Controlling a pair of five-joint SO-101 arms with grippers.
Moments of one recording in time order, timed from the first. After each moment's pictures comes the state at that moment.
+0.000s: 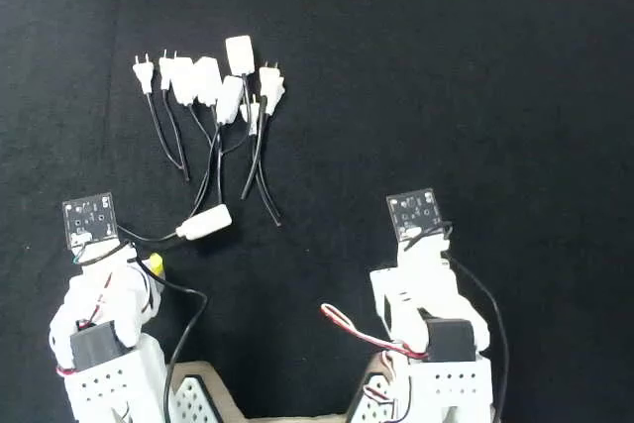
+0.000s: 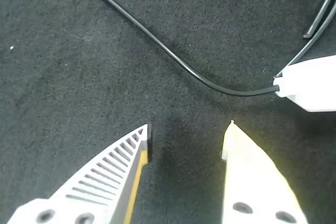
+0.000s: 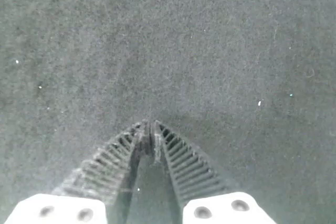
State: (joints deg) left arm -25.9 -104.1 96.3 69.8 -8.2; right arm -1.8 -103.2 96.7 74.0 8.0
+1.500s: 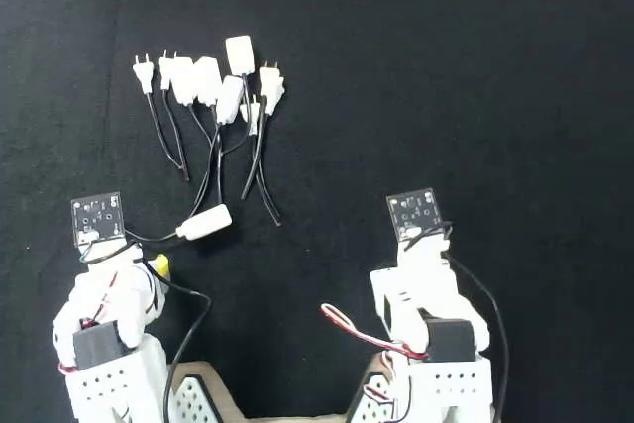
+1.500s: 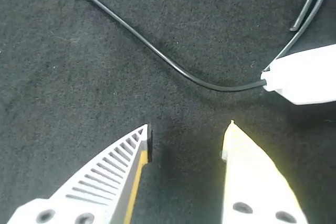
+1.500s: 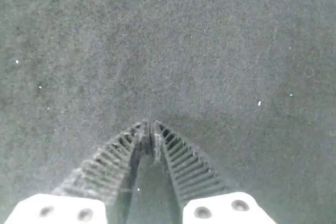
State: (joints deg) left arm -23.6 -104.1 96.3 70.2 -8.2; right arm -1.8 -103.2 96.7 74.0 8.0
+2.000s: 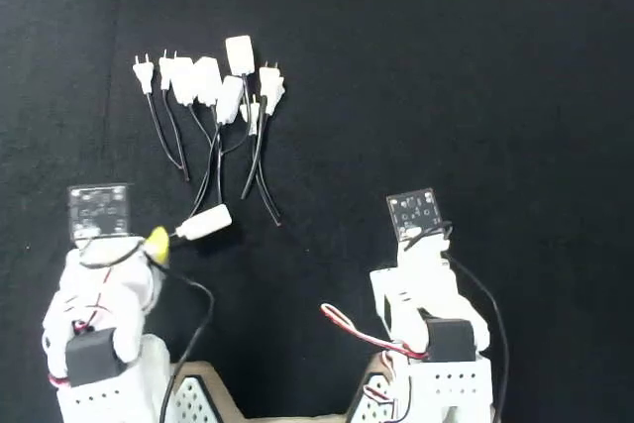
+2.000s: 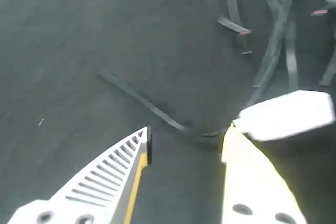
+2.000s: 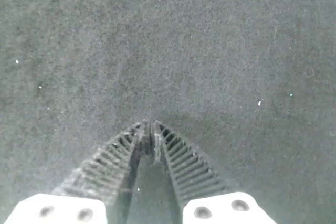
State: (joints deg) left arm -17.4 -102.3 83.6 71.0 -12.3; right arm -1.8 -103.2 96.7 74.0 8.0
